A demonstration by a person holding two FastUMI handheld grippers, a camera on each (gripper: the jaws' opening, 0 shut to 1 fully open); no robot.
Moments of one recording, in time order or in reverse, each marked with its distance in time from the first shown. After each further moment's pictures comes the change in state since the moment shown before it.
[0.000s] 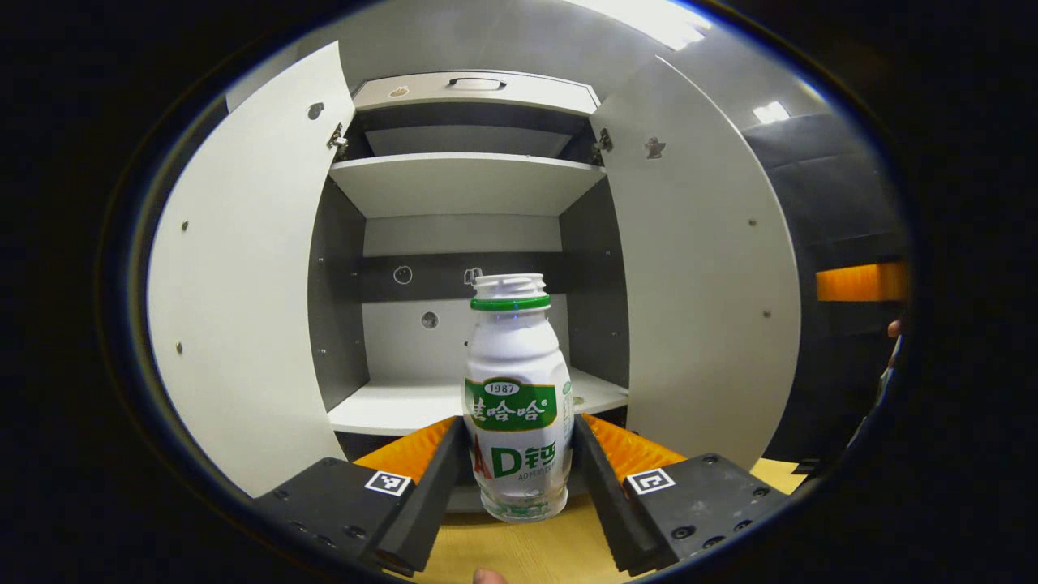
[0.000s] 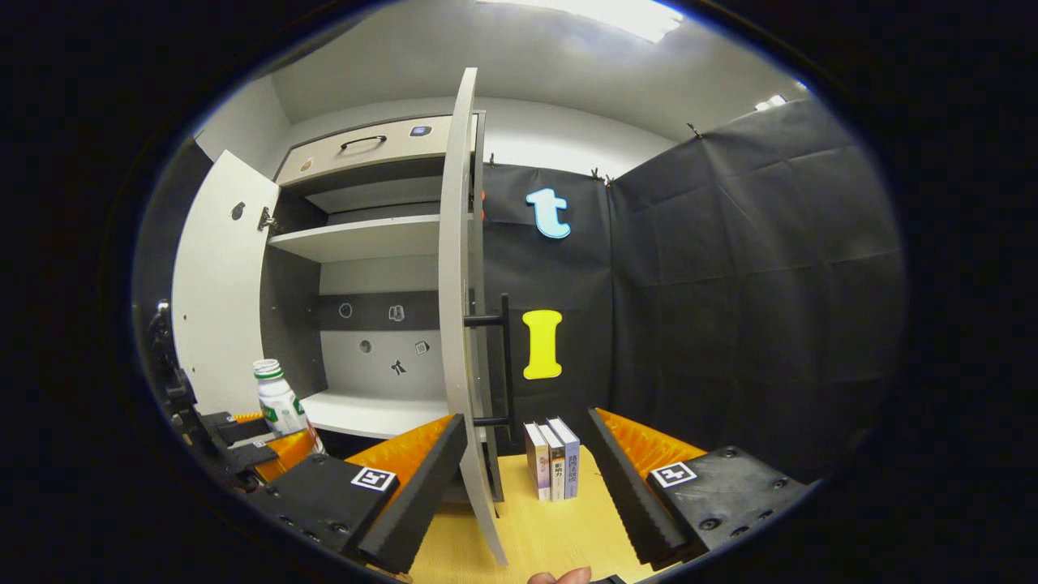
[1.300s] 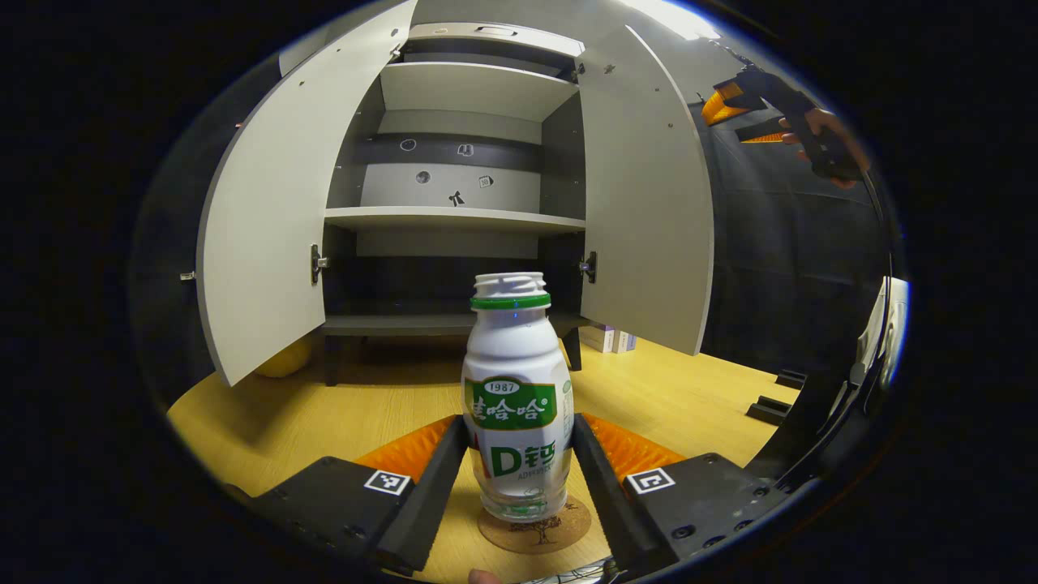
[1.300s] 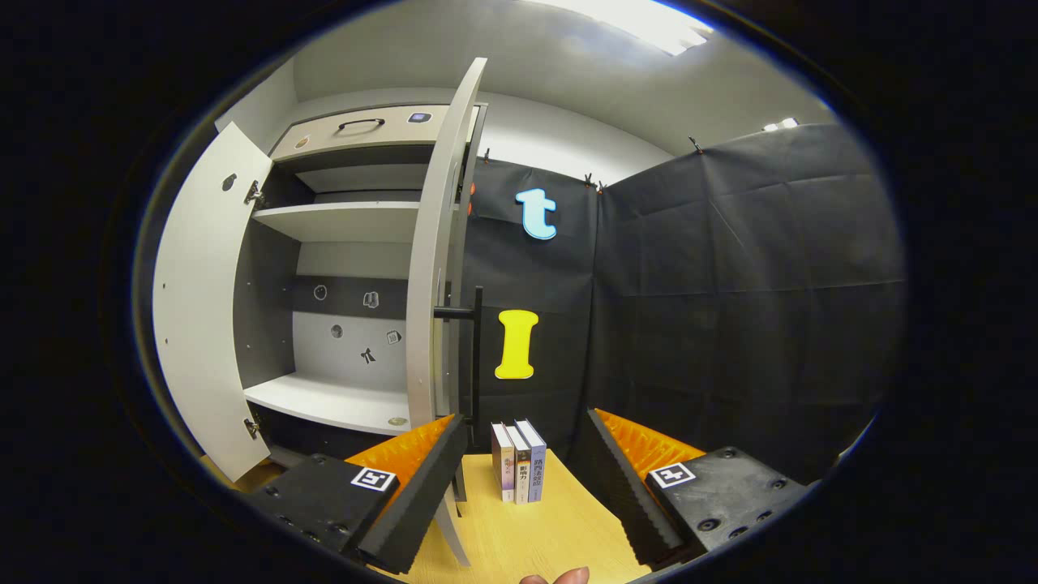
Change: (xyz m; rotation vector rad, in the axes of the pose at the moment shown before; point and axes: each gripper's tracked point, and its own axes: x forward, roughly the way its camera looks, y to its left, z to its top) left arm -0.112 -0.034 -0.273 -0.092 0.203 -0.109; right arm 0.010 -0.015 -0.008 -0.094 0.015 -0.055
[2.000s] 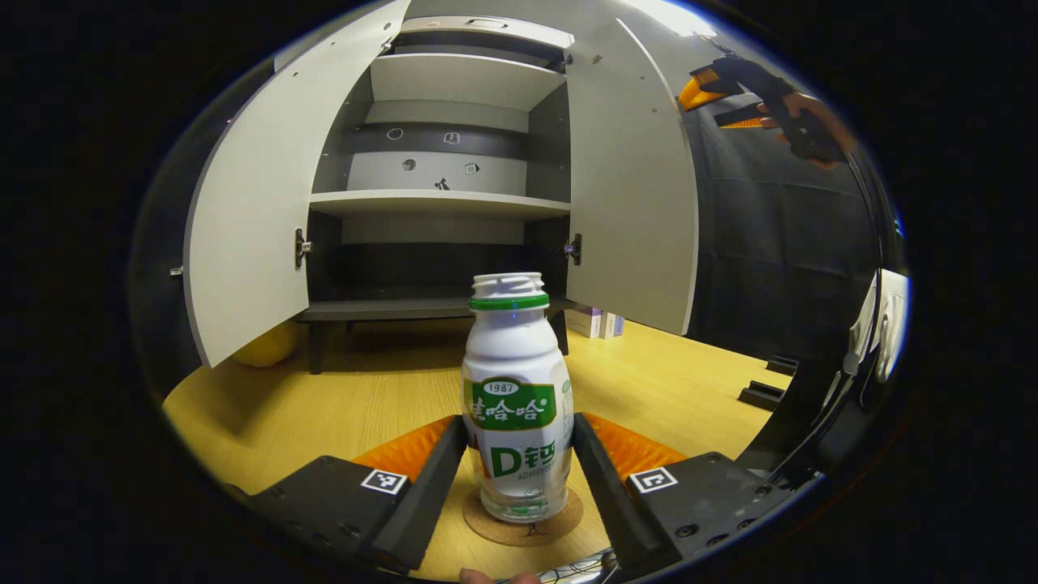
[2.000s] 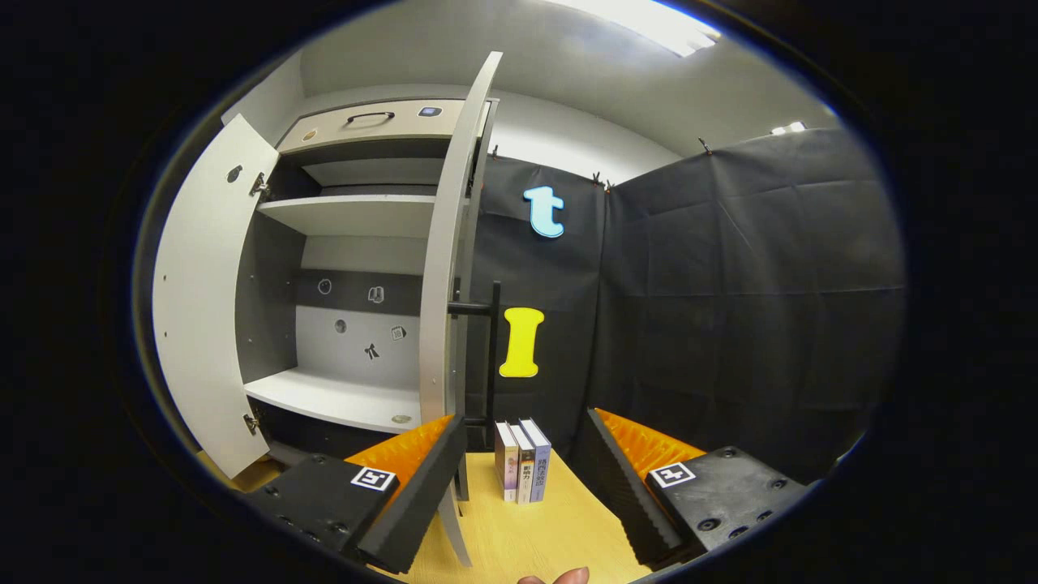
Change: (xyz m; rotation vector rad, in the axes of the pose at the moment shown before) left arm -0.002 -0.010 -0.023 0.013 0.052 -0.041; right arm 0.008 0.010 0.002 -0.013 -0.015 0.008
